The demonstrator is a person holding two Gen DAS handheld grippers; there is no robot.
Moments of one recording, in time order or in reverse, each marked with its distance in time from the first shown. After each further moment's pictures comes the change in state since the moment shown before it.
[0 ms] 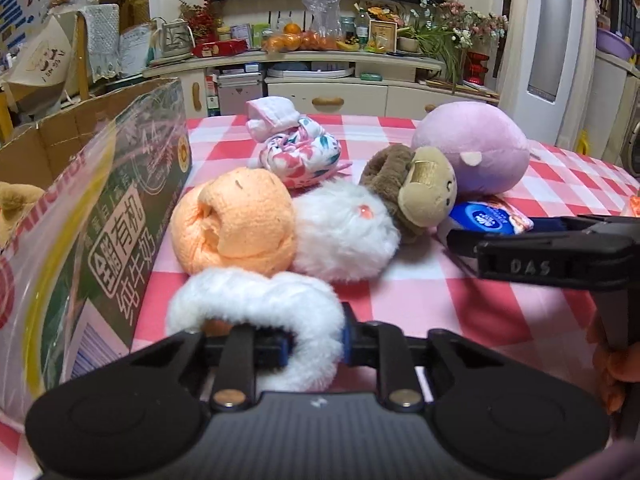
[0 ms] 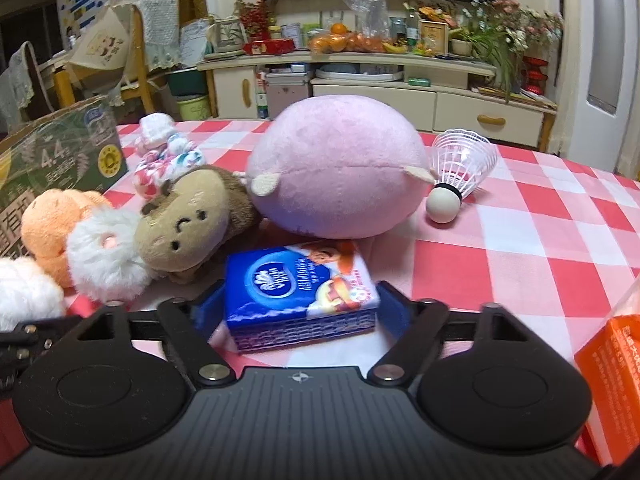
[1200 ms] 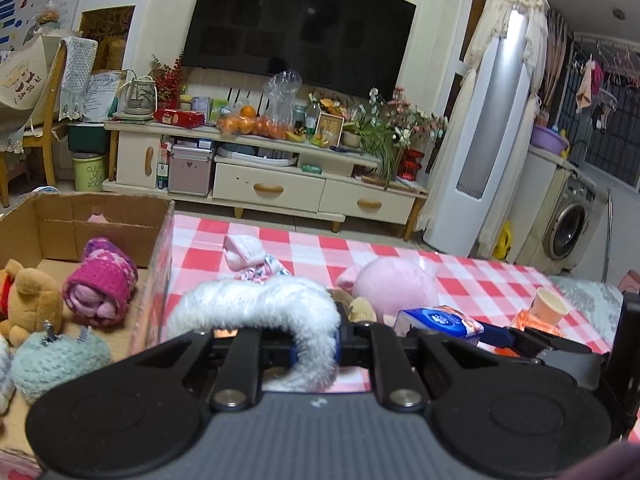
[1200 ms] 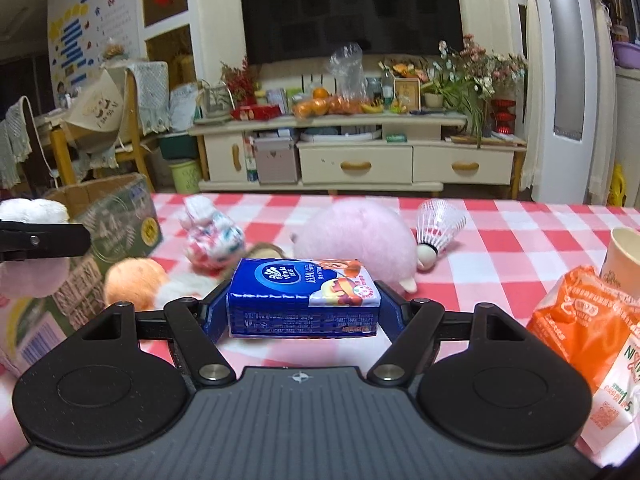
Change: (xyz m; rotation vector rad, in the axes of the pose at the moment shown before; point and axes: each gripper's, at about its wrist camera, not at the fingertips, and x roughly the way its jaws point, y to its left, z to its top) left arm -0.082 0.045 0.042 -0.082 -0.226 -0.273; right arm -0.092 0.023 -0.012 0.064 -0.198 -0.042
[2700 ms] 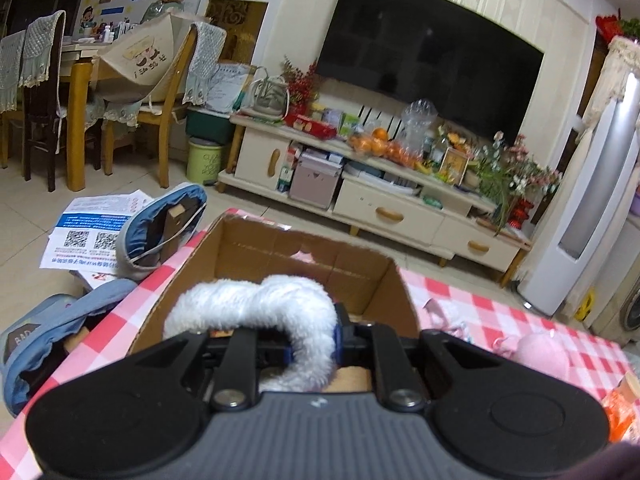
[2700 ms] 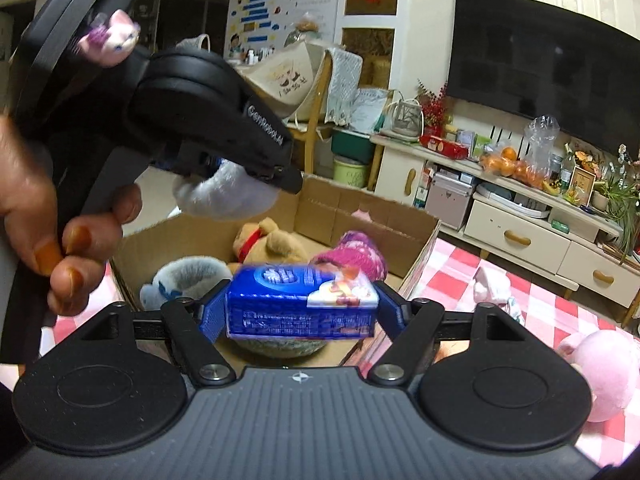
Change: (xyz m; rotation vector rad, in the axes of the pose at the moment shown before) left arm -0.040 0.154 0.042 -0.215 -0.060 0.249; right arm -0.003 0.177 0.022 -0.405 -0.003 0.366
